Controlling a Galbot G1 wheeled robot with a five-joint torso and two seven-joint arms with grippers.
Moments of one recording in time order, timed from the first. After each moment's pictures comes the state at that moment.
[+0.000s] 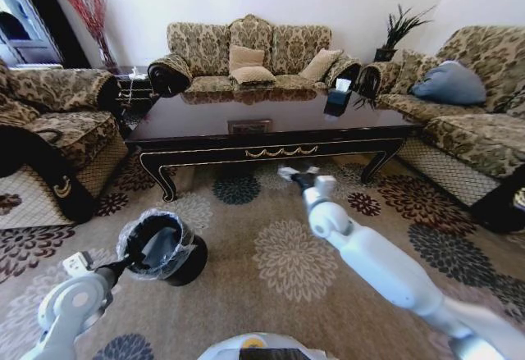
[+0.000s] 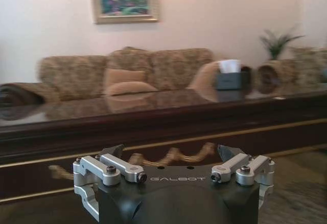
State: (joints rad) left arm 1.54 -1.11 -0.92 -2.08 -1.33 0.70 -0.77; right arm -0.80 0.90 0.07 1.85 0.79 -0.12 0.62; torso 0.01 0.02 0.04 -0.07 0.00
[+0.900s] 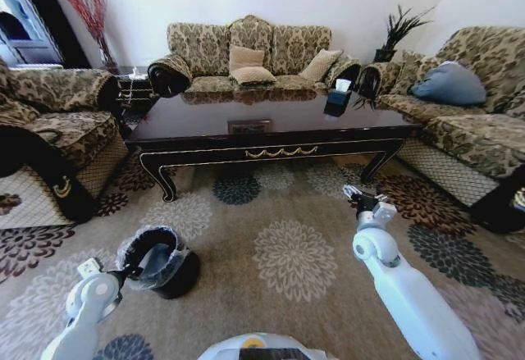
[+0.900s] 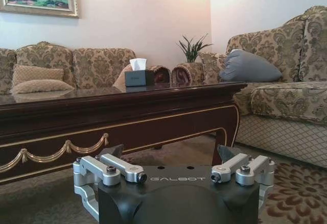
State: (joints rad) left arm 1.49 -1.12 -0.86 -1.95 -1.15 0.62 -0.80; right arm -1.16 0.97 0.46 1.91 0.66 -0.11 0.64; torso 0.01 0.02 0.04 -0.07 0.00
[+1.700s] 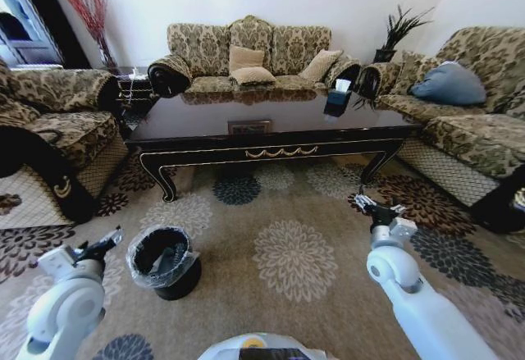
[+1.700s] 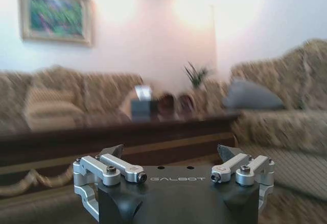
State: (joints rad) left arm 1.68 -1.13 -1.01 -2.36 -0.79 0.33 -0.49; right arm -1.37 0.93 0.59 2.10 0.61 -0.03 0.59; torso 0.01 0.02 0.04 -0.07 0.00
